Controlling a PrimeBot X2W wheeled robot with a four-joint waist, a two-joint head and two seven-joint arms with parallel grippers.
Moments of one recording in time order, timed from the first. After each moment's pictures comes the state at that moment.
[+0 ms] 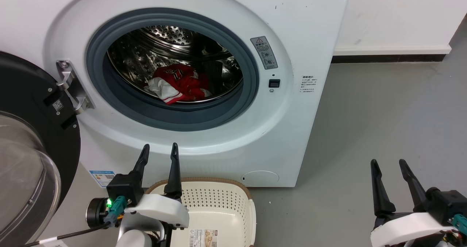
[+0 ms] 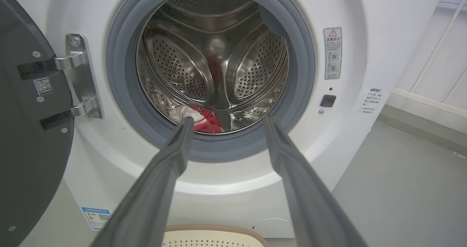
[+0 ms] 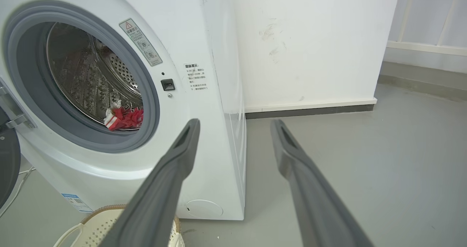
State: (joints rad) left arm -0.12 0.06 -0.14 0.20 -0.23 0.03 -0.21; right arm 0.04 -0.05 -0.05 0.06 0.18 0.13 -0.15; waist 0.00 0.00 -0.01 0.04
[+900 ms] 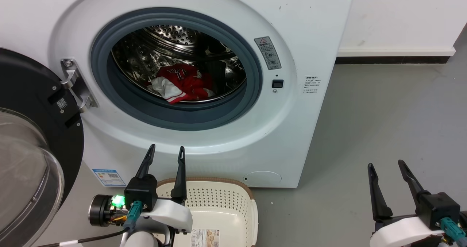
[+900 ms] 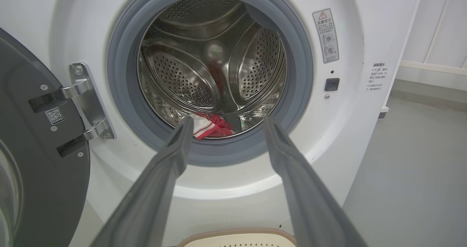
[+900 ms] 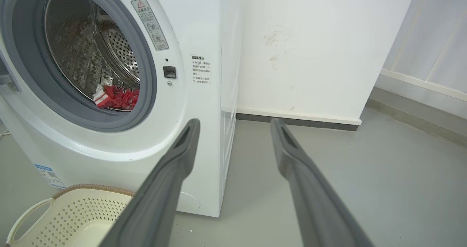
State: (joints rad) left arm -0.13 0.05 -0.15 0.24 -0.05 0.05 -0.26; right arm 0.07 -0.05 -0.05 0.02 -0.01 0.13 -0.15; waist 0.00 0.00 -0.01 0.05
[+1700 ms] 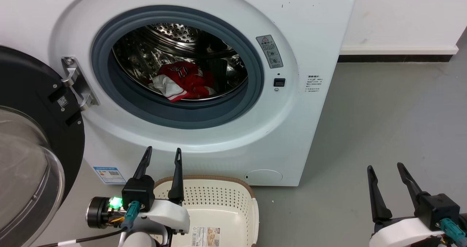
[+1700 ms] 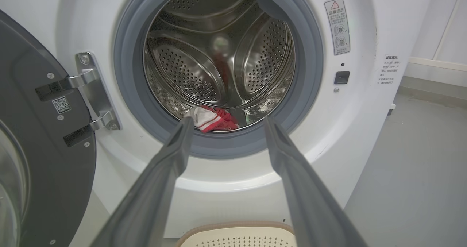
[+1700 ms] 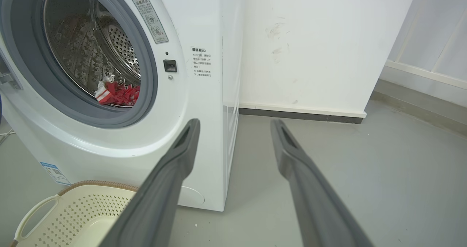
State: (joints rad) left arm -0.13 0.05 -0.13 0.26 -0.05 0.05 -0.26; right arm 0.07 -0.05 -0.05 0.04 0.01 0.13 -0.15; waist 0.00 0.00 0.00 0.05
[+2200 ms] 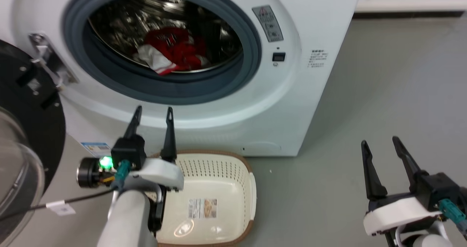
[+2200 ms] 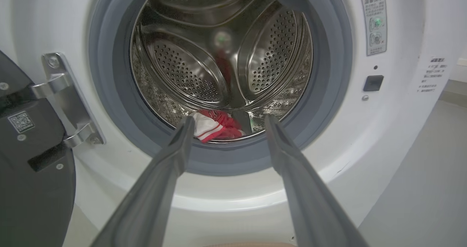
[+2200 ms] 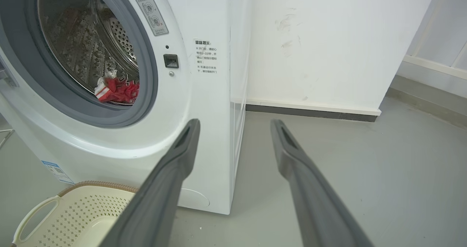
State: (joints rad) left arm -0.30 0.05 -0.10 0.32 -0.05 0.05 -0.26; right arm 0.00 -0.05 -0.02 0.00 0.02 0.13 -0.15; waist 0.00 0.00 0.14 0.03
